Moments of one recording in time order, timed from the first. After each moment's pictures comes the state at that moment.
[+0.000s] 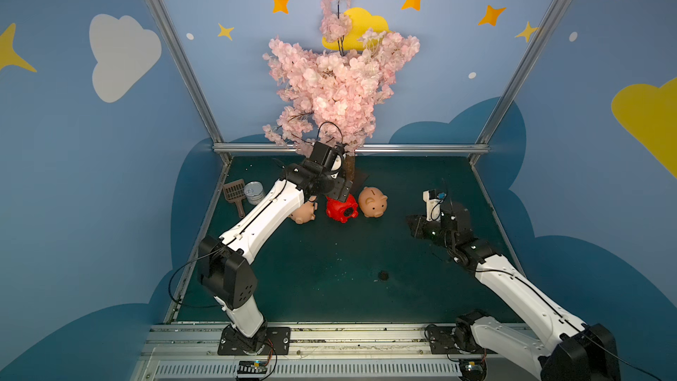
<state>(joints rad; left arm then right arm) -0.54 1.70 1.64 -0.77 -0.03 -0.09 0.36 1.04 0.69 -0.22 -0.15 0.45</state>
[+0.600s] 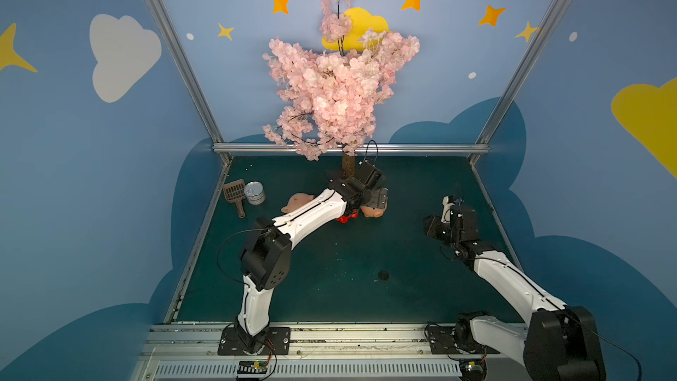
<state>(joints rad) -0.75 2.02 1.76 -0.57 -0.21 -0.44 0.19 1.15 0.59 -0.13 -0.07 0.45</state>
